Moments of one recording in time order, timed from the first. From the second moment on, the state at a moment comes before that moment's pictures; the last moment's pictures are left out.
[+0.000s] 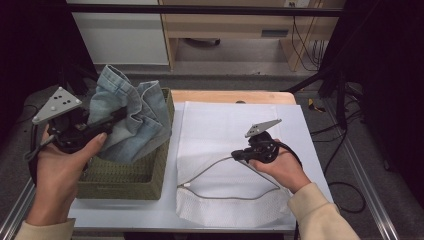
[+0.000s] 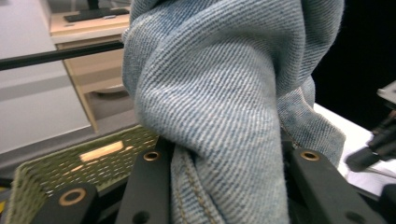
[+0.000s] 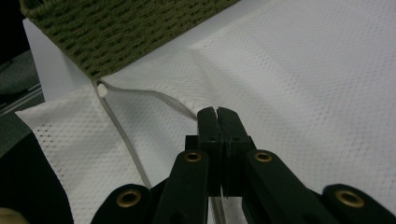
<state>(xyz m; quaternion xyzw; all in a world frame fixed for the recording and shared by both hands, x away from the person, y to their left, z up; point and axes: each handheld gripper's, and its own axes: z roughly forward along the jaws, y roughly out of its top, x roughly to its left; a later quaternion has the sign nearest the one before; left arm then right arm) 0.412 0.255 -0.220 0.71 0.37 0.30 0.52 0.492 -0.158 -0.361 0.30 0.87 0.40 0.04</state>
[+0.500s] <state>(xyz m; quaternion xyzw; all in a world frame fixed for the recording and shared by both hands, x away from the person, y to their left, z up) 0.387 0.211 -0.221 0.73 0.31 0.27 0.55 0.500 -0.156 -0.355 0.31 0.87 0.39 0.04</state>
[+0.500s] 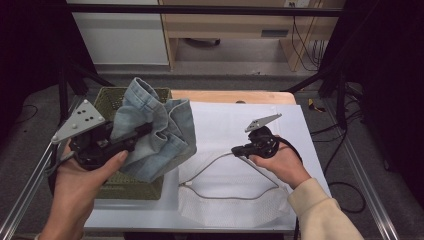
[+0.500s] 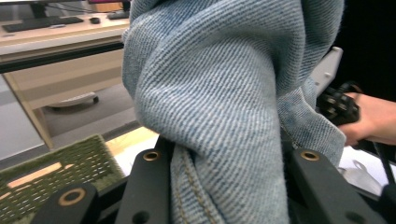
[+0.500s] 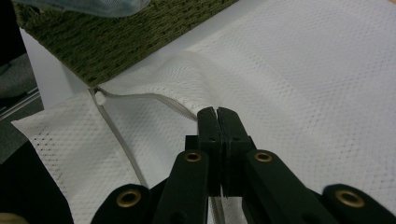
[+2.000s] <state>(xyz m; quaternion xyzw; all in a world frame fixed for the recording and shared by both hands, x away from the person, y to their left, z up) 0.355 0.130 -0.253 0.72 0.26 0.18 0.61 0.510 -0.160 -0.354 0.33 0.86 0.40 0.03</state>
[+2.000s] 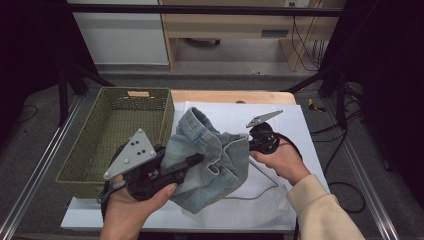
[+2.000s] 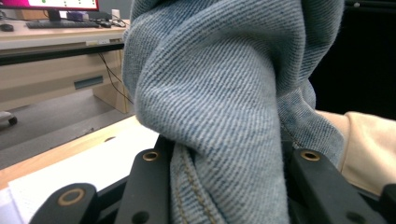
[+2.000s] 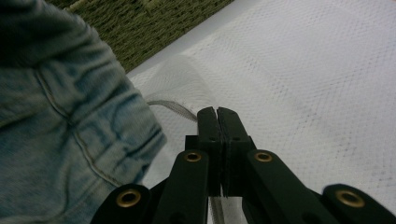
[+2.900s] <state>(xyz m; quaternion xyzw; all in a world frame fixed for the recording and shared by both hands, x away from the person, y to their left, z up) 0.355 0.090 -0.319 0.73 0.25 0.12 0.63 0.514 -0.166 -0.356 0.33 0.85 0.40 0.03</state>
